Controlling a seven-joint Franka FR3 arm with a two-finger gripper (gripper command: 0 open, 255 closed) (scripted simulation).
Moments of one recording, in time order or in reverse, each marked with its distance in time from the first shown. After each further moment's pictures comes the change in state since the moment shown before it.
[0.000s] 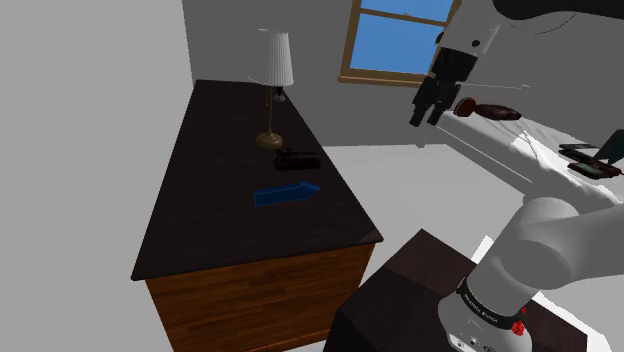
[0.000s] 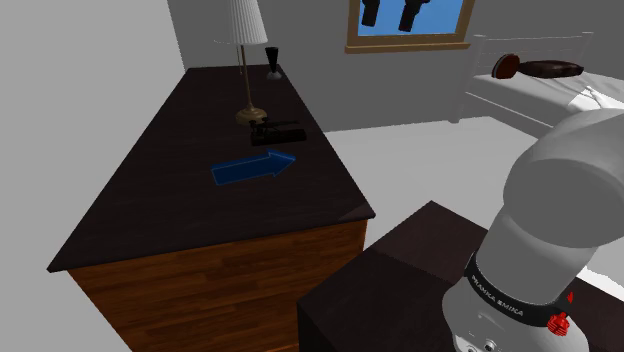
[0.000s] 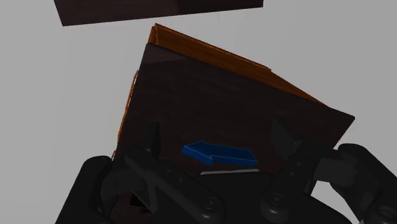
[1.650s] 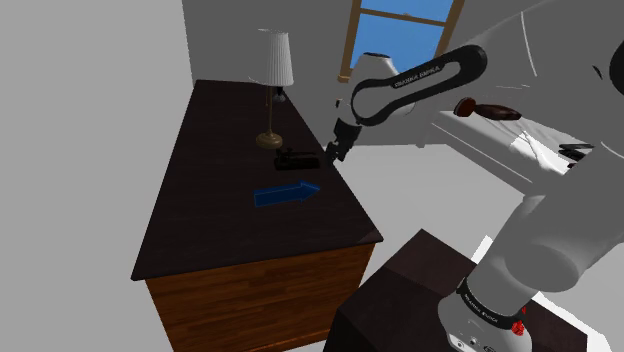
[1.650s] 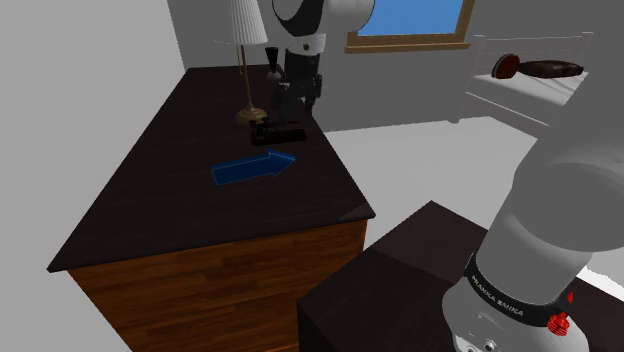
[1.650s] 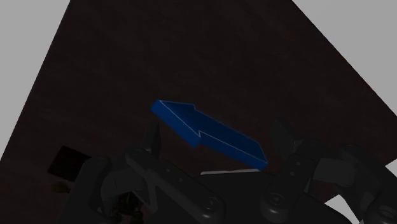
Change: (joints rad) arm 0.090 0.672 0.044 -0.035 -0.034 0.799 -0.205
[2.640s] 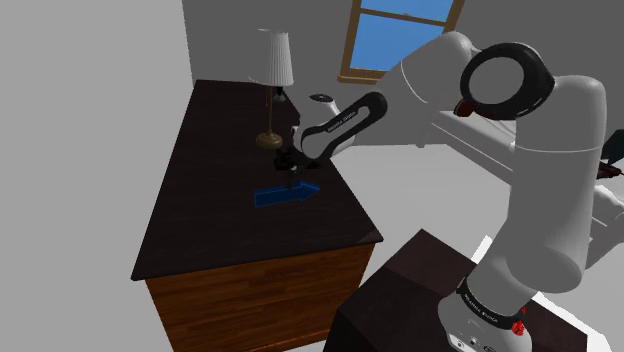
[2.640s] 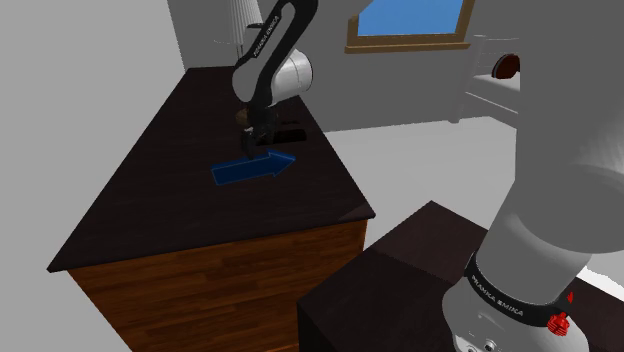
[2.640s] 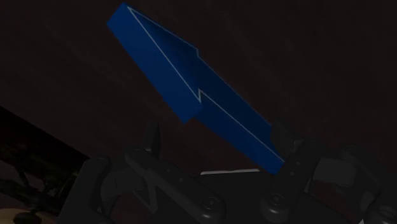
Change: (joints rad) arm 0.040 0.544 0.023 0.332 -0.085 0.271 -0.052
